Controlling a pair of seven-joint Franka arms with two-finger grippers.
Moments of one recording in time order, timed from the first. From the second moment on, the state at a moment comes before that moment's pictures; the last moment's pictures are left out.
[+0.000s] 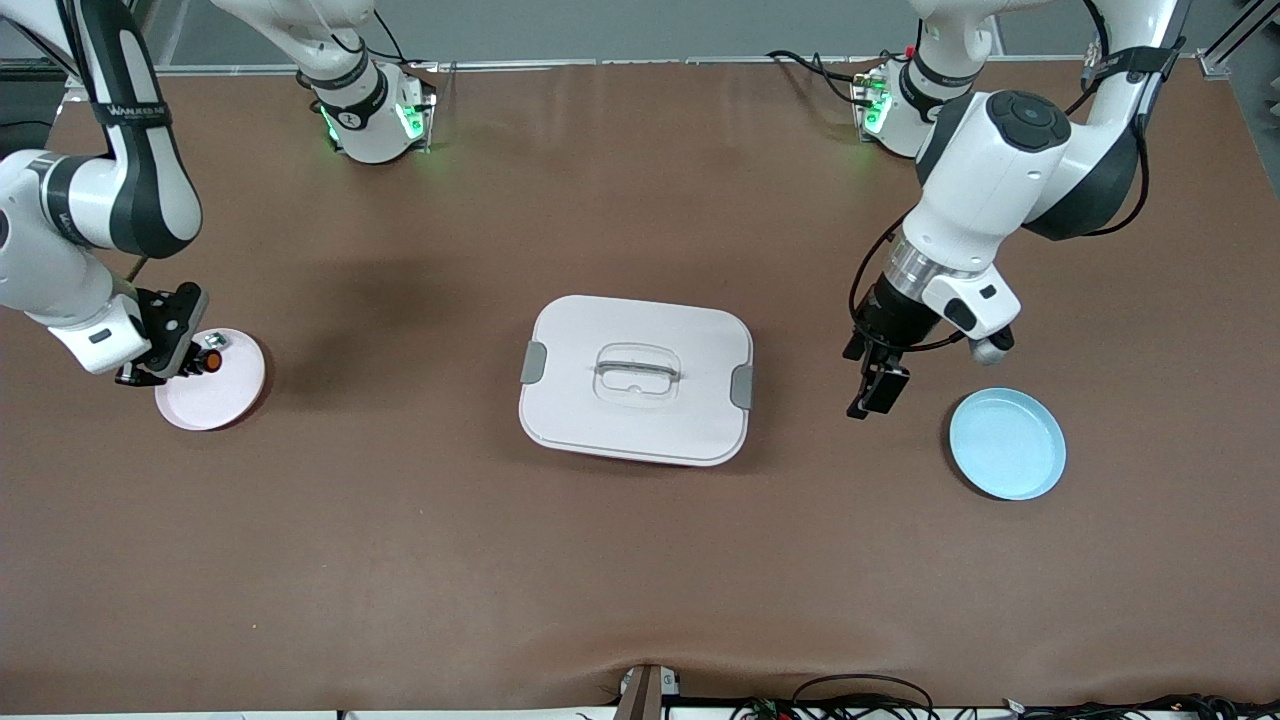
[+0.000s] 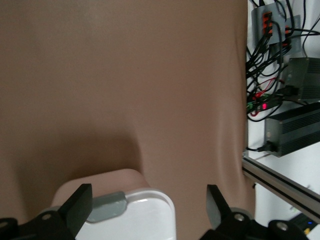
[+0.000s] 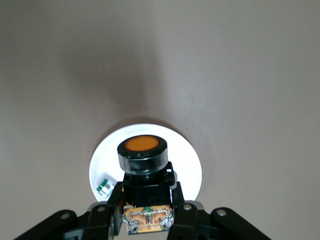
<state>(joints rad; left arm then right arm) 0.18 0.13 -0.60 -2.00 0.07 2.51 -1.80 -0.20 0.13 -0.04 -2.17 -0.16 2.33 -1.55</state>
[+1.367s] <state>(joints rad) 0.47 -0.09 -0.60 -2.24 -0.17 2.49 -0.22 -0.30 0.40 -0.04 -2.16 -0.28 2.56 -1.58</state>
